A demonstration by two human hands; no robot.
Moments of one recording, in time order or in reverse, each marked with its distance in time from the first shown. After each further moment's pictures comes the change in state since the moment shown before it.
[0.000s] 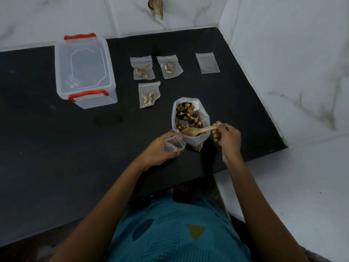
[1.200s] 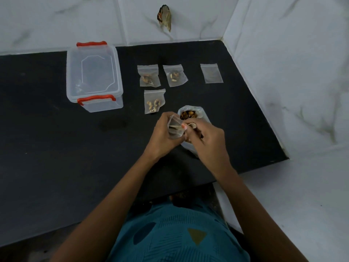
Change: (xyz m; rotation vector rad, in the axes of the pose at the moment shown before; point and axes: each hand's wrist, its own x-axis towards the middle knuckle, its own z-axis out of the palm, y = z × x) left_hand 0.016 0.031 -0.004 -0.034 0.396 0.298; right_hand -0.063 -0.049 0.043 -0.418 -0.345 -0.972
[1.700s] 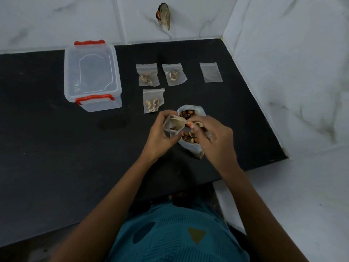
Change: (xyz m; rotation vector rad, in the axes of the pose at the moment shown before) left_hand 0.000 -0.010 -0.001 -0.016 0.073 0.093; right_hand 0.004 0.005 -0.014 -0.056 0.068 -0.142
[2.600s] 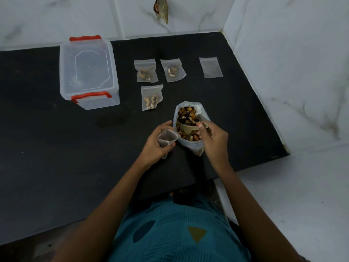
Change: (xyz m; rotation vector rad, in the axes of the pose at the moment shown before) left_hand -0.020 -0.036 -0.004 -0.147 -0.147 -0.300; right_hand -0.030 0.057 0.020 0.056 0.032 0.557
